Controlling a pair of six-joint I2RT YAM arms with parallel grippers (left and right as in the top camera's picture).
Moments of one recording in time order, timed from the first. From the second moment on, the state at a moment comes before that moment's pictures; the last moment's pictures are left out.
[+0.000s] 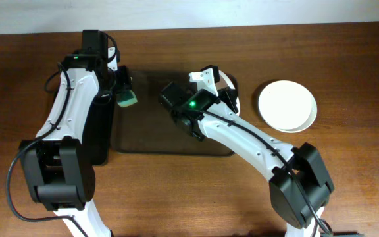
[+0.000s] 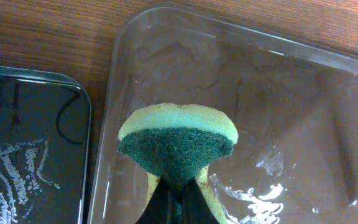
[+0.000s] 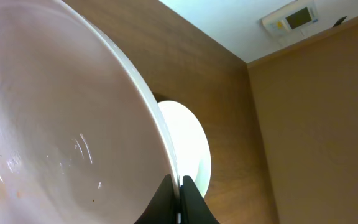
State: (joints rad) left arm -0.03 1.99 1.69 -0.89 0.14 -0.21; right arm 0.73 1.97 1.63 -1.13 1.10 0.49
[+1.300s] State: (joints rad) left arm -0.03 1.99 1.69 -0.89 0.11 -0.21; right arm 0.77 1.74 1.62 -1.04 1.30 0.36
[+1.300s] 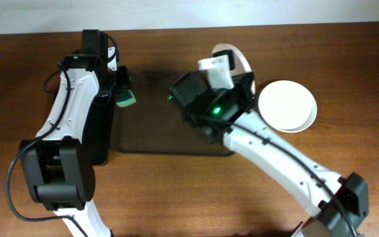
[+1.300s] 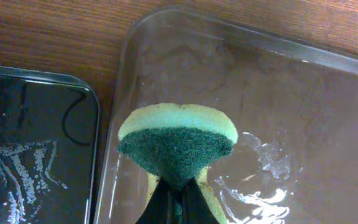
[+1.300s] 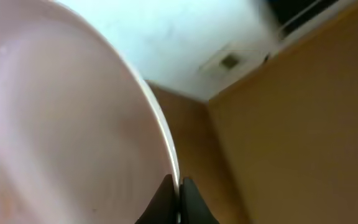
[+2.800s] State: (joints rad) left arm 0.22 2.02 1.66 -1.00 -0.19 -0.02; right arm 0.05 1.65 1.37 -0.81 -0.07 0.31
